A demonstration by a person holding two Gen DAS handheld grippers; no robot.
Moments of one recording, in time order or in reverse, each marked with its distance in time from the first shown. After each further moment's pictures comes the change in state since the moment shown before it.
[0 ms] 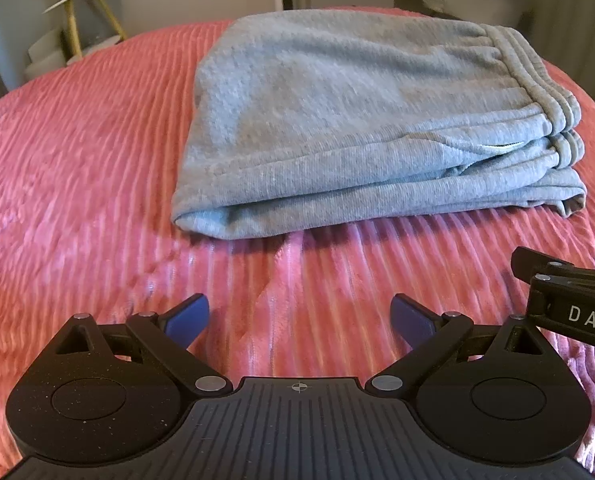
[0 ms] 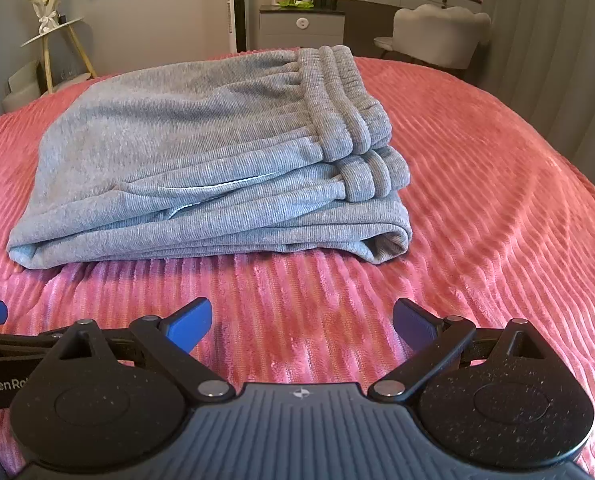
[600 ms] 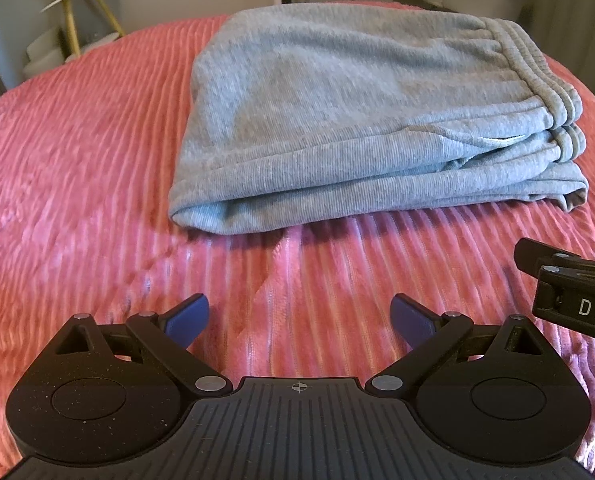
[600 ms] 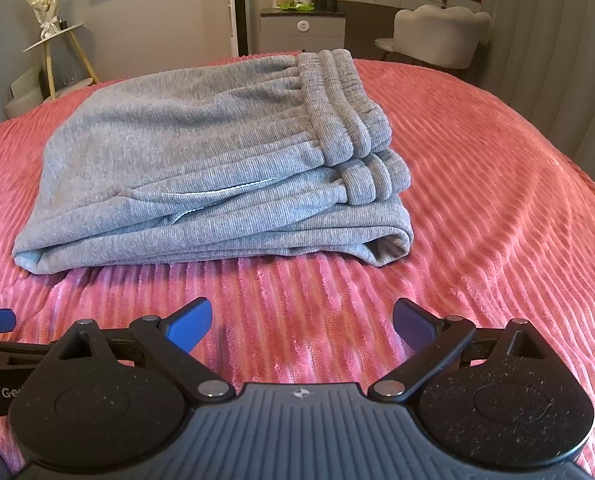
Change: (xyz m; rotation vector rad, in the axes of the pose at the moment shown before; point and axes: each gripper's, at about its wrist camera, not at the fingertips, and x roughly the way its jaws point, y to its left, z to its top) left arm 0.002 -0.002 -0.001 0.002 0.012 0.002; right arm -0.002 -0.001 0.001 0.010 -0.007 0.014
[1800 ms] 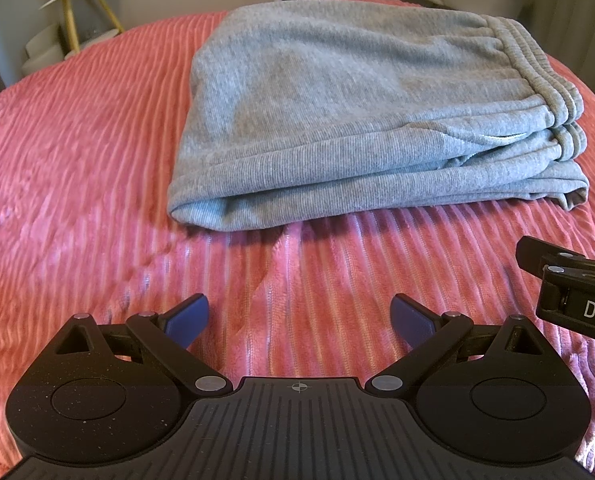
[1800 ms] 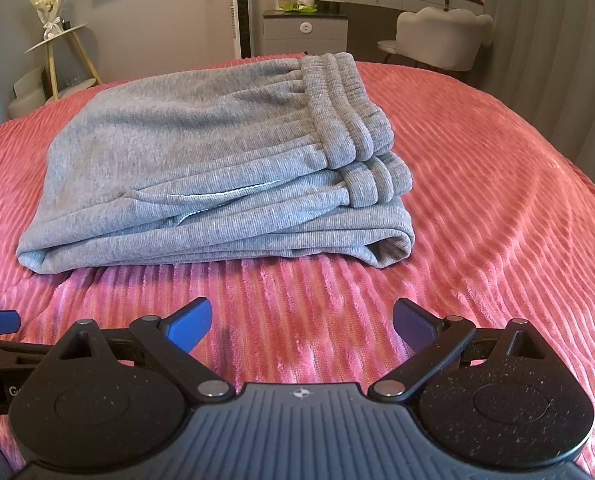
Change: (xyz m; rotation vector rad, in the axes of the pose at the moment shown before) left arm 0.001 0.001 -0.001 0.001 0.008 -0.003; right arm -0.003 0.000 0.000 -0.006 -0.005 0.008
